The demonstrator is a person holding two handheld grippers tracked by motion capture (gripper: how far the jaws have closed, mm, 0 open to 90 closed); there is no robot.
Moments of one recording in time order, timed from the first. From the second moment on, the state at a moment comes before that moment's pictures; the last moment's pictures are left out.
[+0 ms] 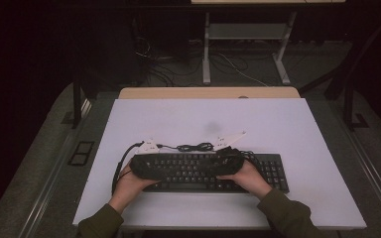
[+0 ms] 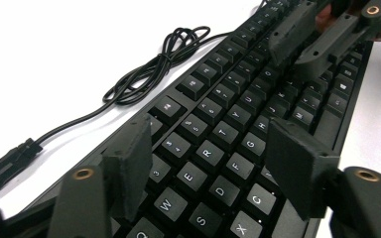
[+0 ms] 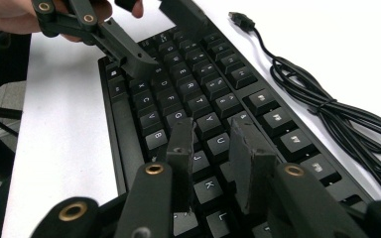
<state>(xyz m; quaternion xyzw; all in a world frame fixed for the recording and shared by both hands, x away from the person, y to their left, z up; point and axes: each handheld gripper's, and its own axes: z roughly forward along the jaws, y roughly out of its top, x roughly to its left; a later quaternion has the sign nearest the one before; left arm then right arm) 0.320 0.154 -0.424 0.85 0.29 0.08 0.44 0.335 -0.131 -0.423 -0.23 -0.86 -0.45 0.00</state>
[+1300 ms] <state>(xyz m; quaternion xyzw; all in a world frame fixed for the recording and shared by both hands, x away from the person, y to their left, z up) 0.310 0.146 -0.432 0.89 0.22 0.00 0.40 0.342 -0.143 -0.421 -0.27 -0.85 -0.46 -0.03</state>
